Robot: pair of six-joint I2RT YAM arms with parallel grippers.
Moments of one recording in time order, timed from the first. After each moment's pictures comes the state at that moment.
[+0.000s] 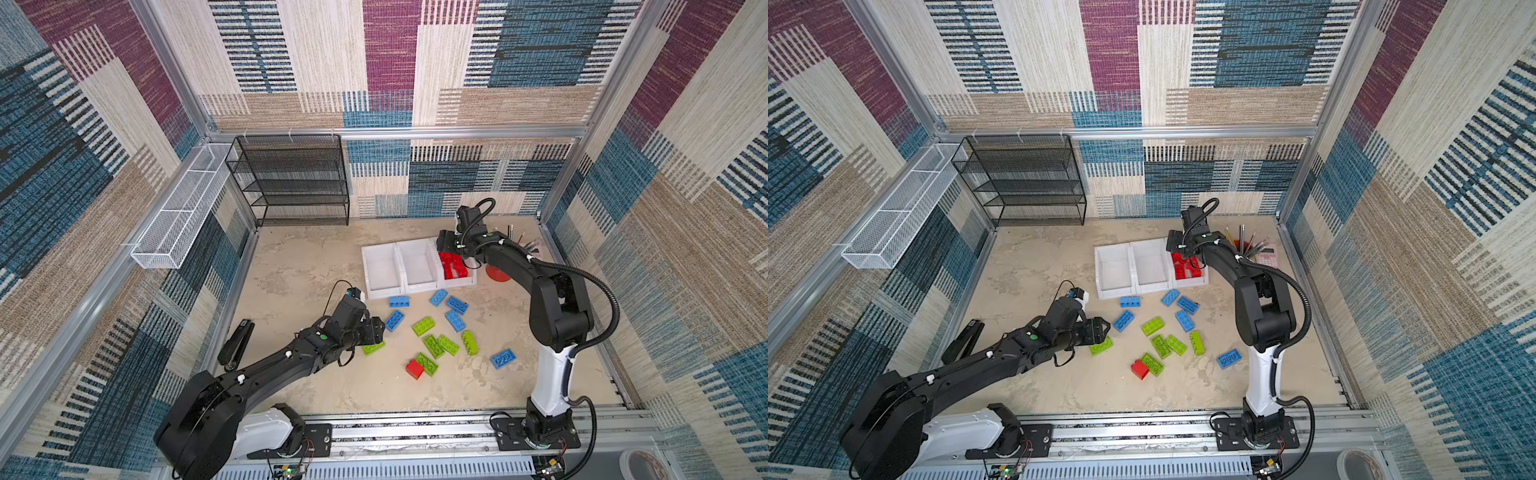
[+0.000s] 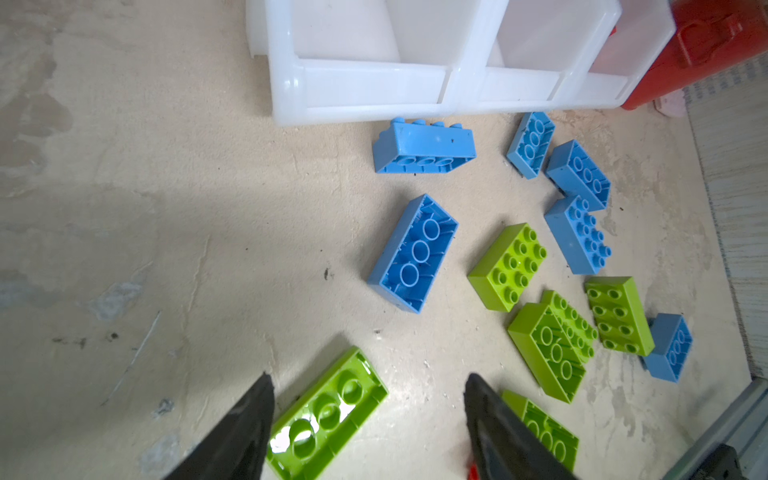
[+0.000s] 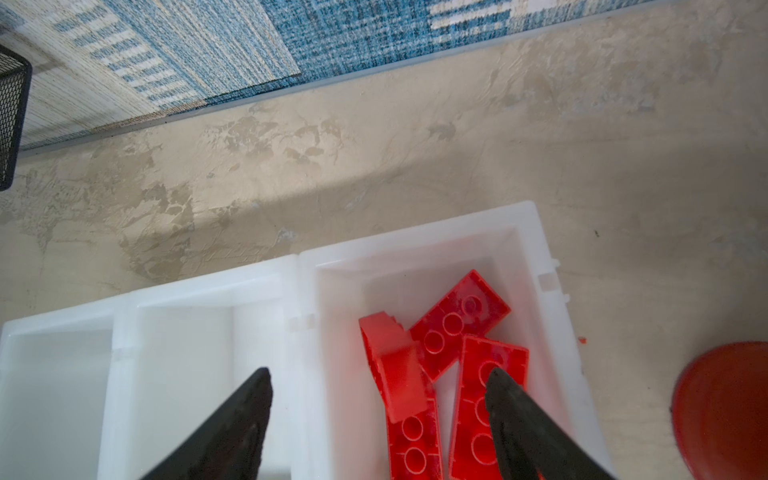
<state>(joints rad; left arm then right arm) -0.65 1.21 0.60 -0.18 0.00 -0.65 0.29 2.00 1.58 -0.37 0.02 0.39</state>
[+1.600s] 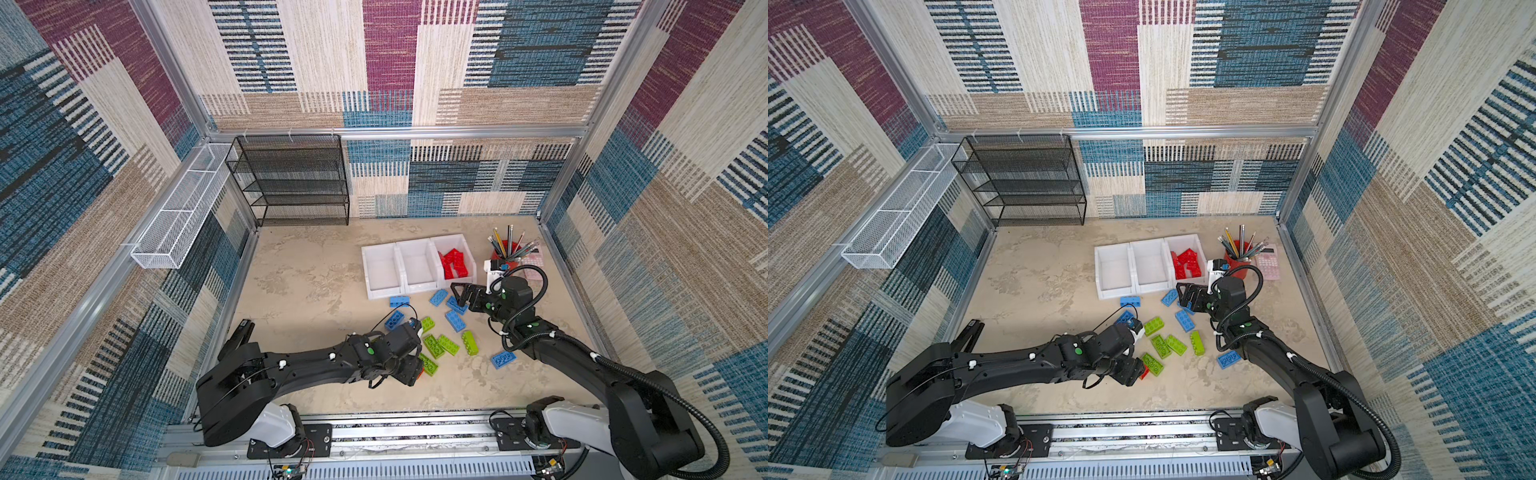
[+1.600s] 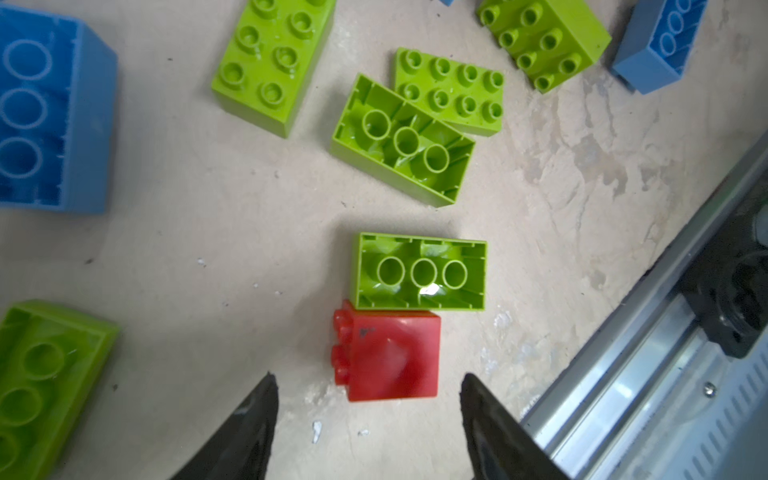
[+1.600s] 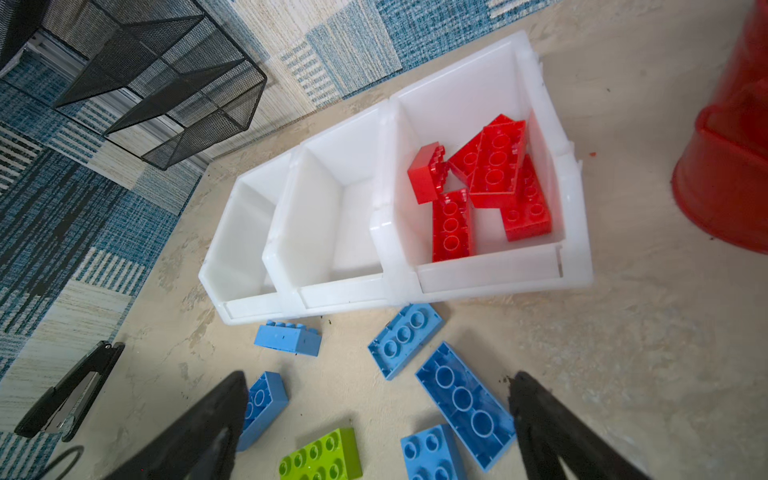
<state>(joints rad) -1.09 1.48 0.81 -0.35 -0.02 -0.47 0.29 1.20 0.52 0.25 -0.20 0.50</state>
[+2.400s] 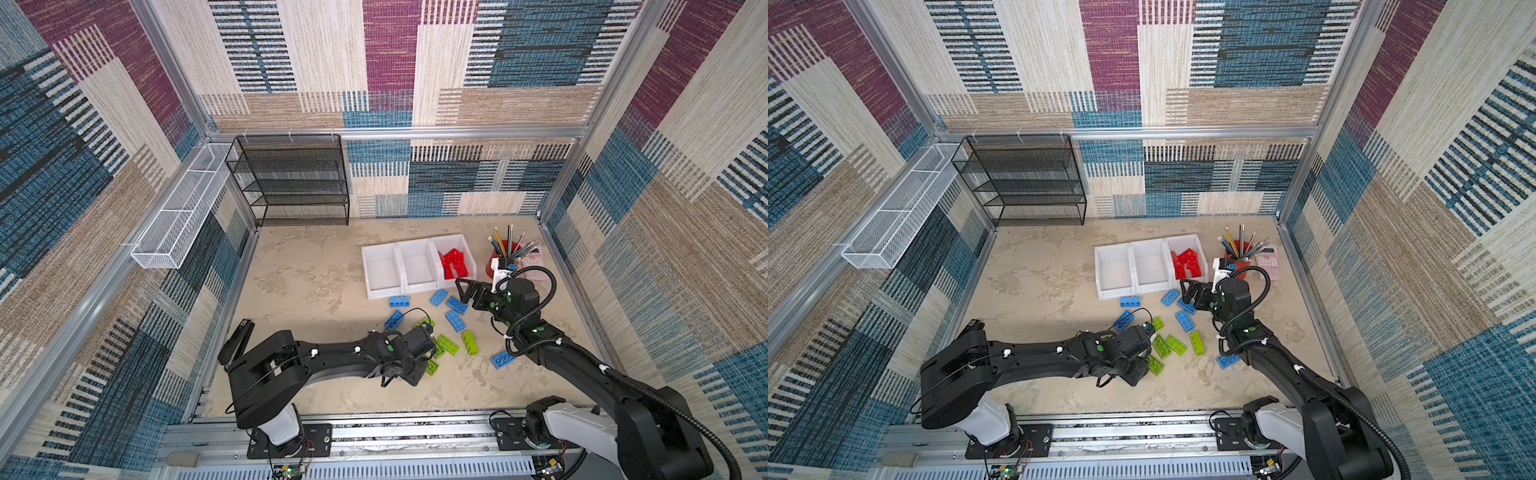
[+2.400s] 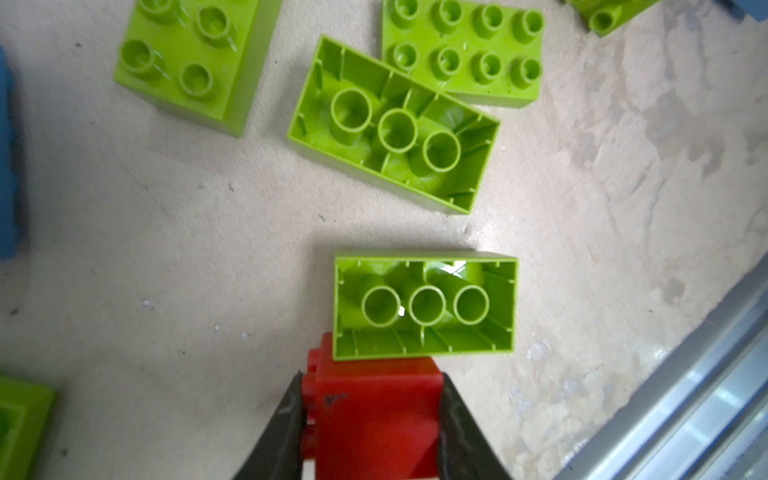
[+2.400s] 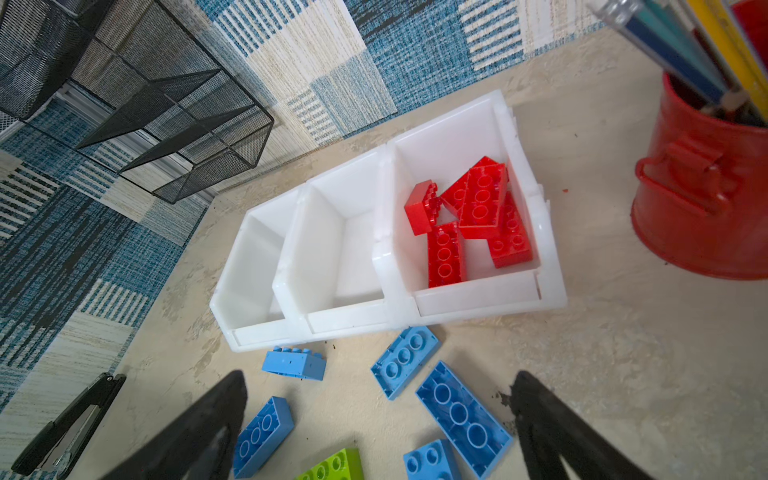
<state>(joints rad) -1.12 1.63 0.90 -0.41 -0.06 -0.43 0.29 1.11 0.50 0.25 -0.15 0.51</state>
